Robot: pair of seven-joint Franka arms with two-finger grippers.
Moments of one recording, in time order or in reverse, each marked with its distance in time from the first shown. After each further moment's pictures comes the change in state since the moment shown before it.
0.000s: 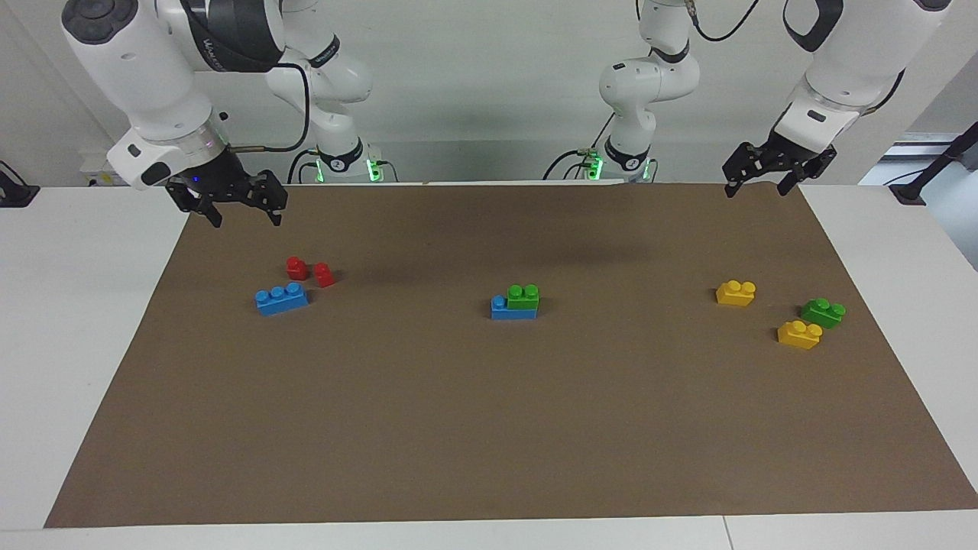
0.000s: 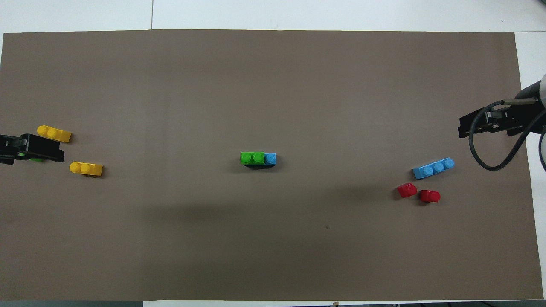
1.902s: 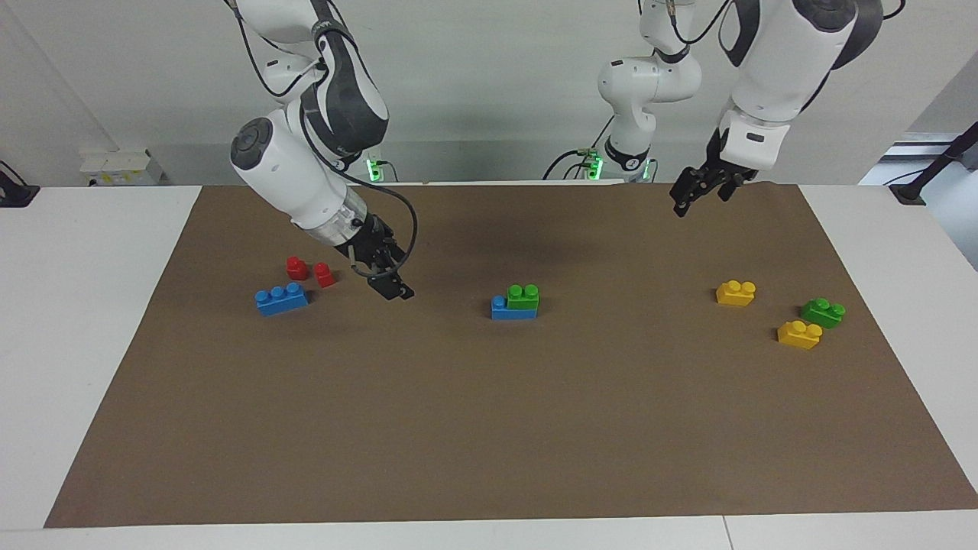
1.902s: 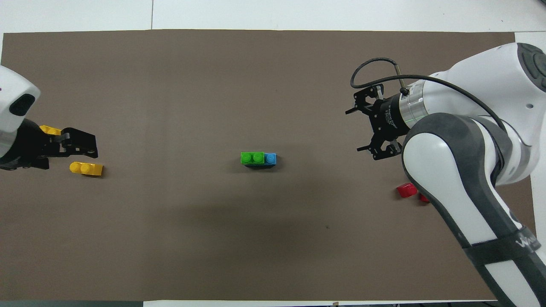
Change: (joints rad) left arm -0.202 -0.029 -0.010 -0.130 -0.002 0.153 -0.672; right arm 0.245 0.117 0.009 -0.278 0.505 0.522 1.430
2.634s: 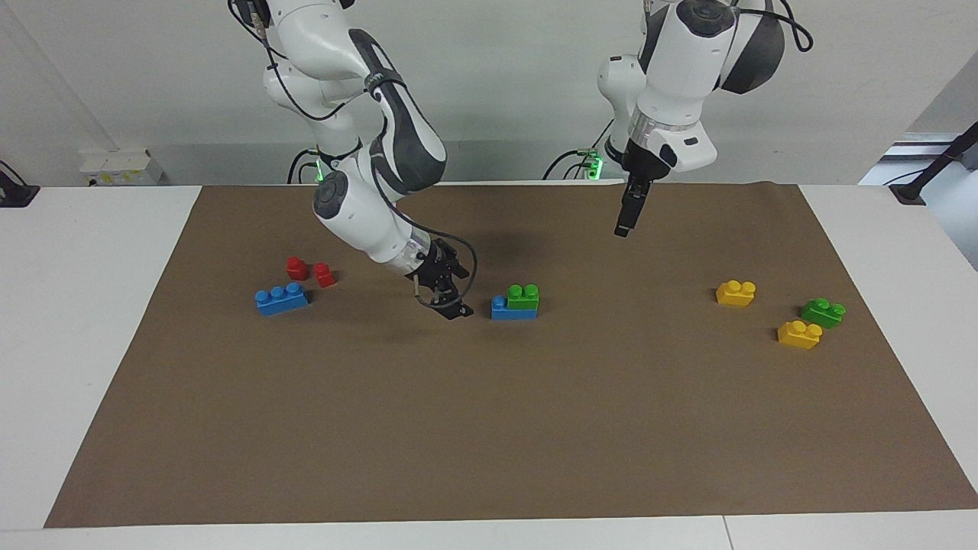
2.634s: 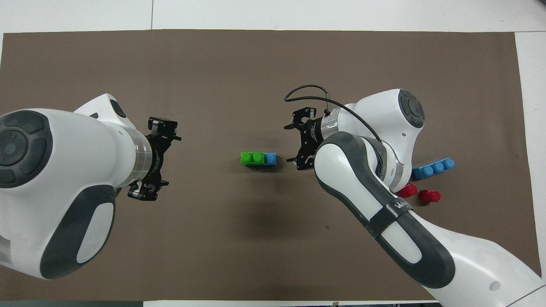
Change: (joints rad) left arm -0.202 -0.019 -0.005 -0.144 -0.042 0.254 -1.013; right arm 0.173 0.161 0.000 -0.048 0.215 0.274 0.056
